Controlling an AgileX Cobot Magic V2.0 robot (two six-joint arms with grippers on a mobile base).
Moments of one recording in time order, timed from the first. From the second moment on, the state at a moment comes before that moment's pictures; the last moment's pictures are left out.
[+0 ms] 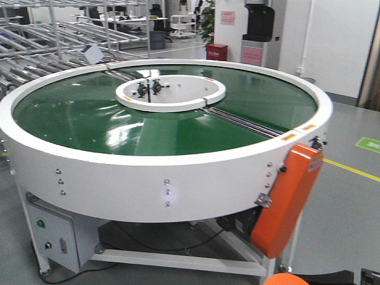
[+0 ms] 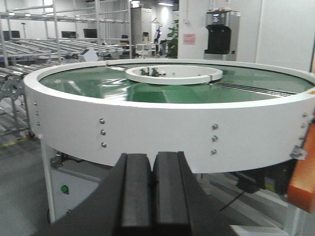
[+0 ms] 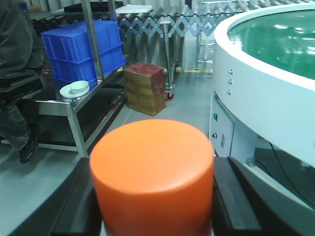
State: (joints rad) left arm -0.01 -0.01 0.03 -0.07 0.01 0.02; right arm 0.28 0.78 -0.50 1.52 0.65 -1.57
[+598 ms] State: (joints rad) left arm -0.01 -0.01 0.03 -0.07 0.01 0.02; right arm 0.28 0.78 -0.50 1.52 0.65 -1.57
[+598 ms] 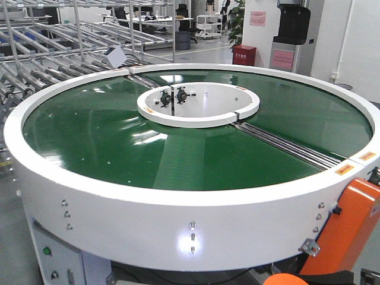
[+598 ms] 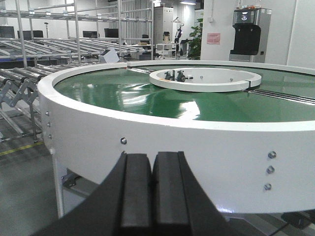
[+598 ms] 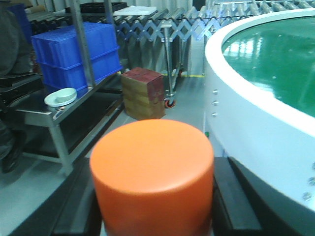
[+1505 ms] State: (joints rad) left arm -0.01 -0.01 0.03 -0.07 0.01 0.02; right arm 0.28 0.78 -0.50 1.52 0.65 -1.57
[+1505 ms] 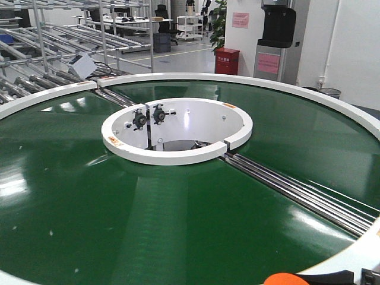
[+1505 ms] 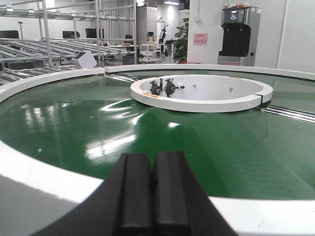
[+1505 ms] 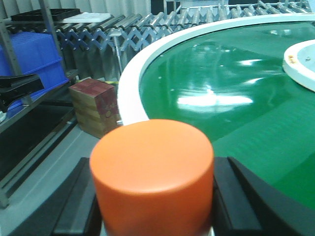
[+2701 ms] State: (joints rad) left arm -0.01 -0.01 0.03 -0.07 0.01 0.02; right arm 0.28 0.78 -0.50 1.52 0.66 -1.57
